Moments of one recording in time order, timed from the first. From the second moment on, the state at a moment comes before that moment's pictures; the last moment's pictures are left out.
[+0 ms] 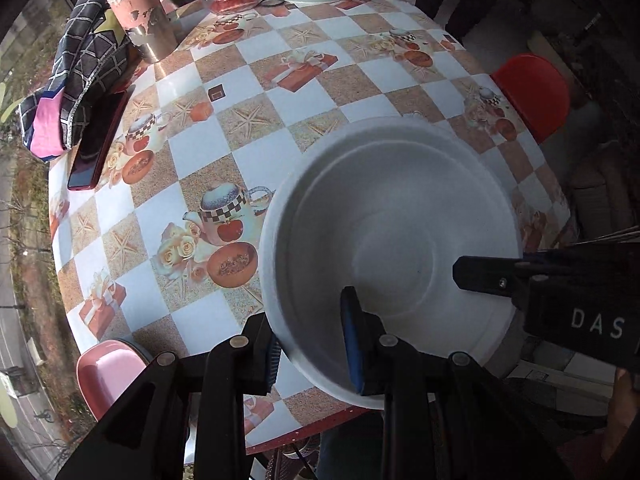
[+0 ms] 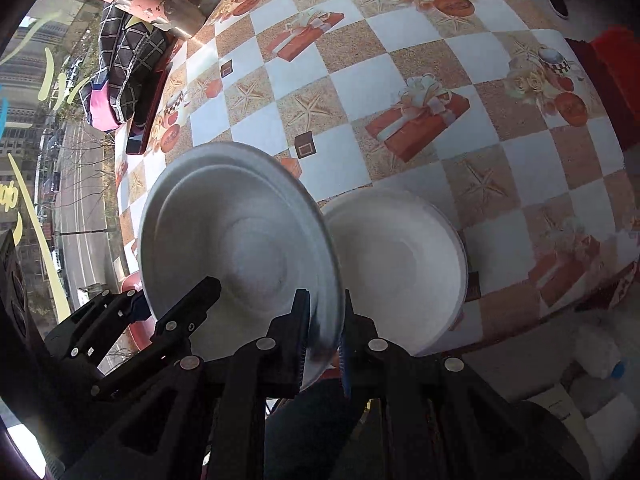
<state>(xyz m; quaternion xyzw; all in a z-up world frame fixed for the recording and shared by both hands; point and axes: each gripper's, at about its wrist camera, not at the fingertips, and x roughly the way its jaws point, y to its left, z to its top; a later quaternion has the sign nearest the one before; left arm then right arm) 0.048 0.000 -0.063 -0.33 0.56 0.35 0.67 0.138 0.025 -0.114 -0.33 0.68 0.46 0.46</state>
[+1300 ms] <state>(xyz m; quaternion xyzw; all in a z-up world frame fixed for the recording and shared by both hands) 0.015 0.000 -0.100 -0.40 0.60 0.36 0.60 0.225 -0.052 -0.141 -0.33 0.71 0.33 0.53</state>
